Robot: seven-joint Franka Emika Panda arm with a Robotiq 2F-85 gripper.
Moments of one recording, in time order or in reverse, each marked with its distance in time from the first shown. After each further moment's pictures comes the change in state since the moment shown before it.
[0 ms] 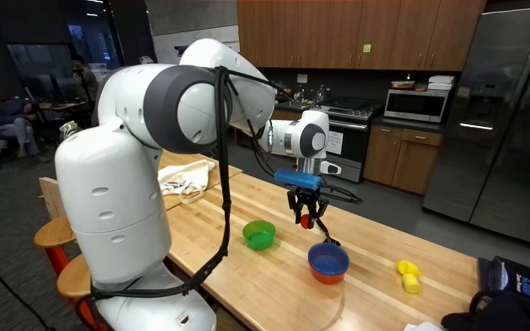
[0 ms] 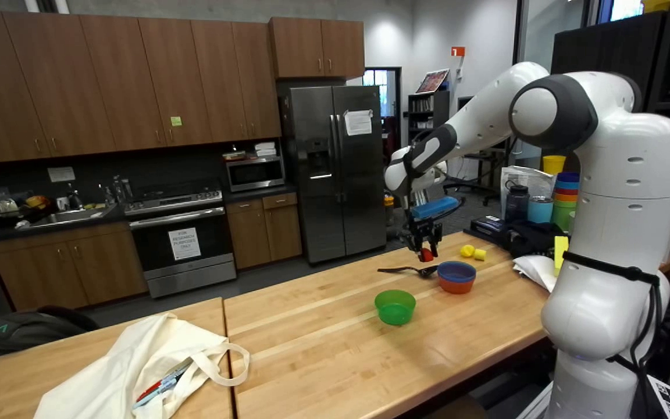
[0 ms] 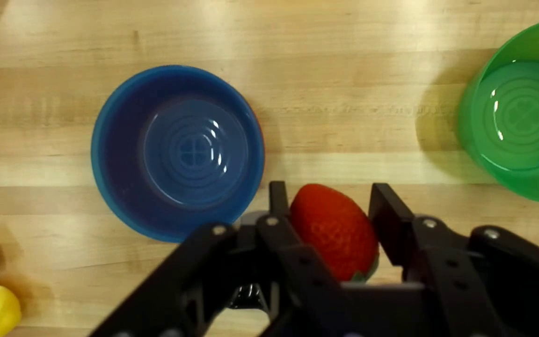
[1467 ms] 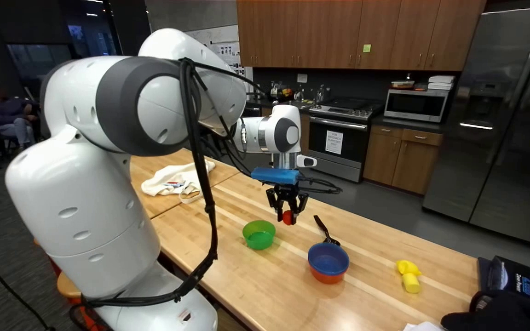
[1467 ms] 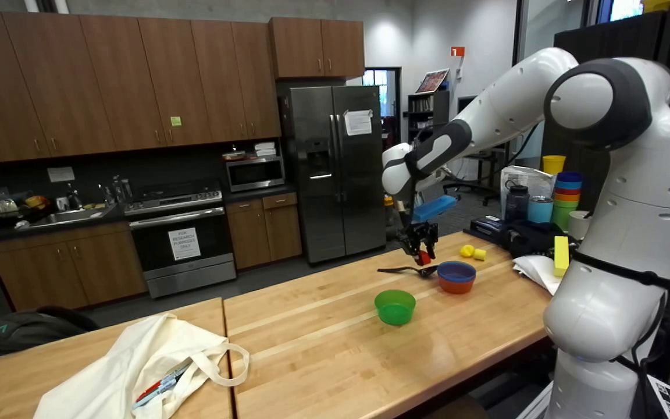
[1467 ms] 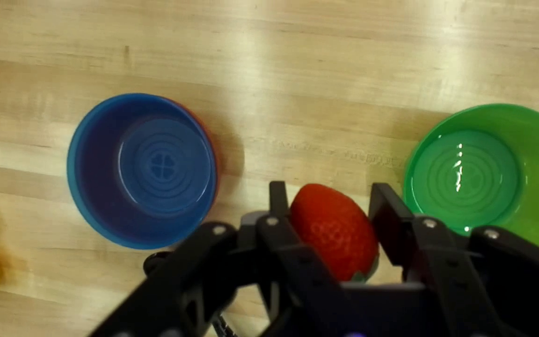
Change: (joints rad) arm 0.041 -0.157 0.084 -0.142 -0.060 0.012 0.006
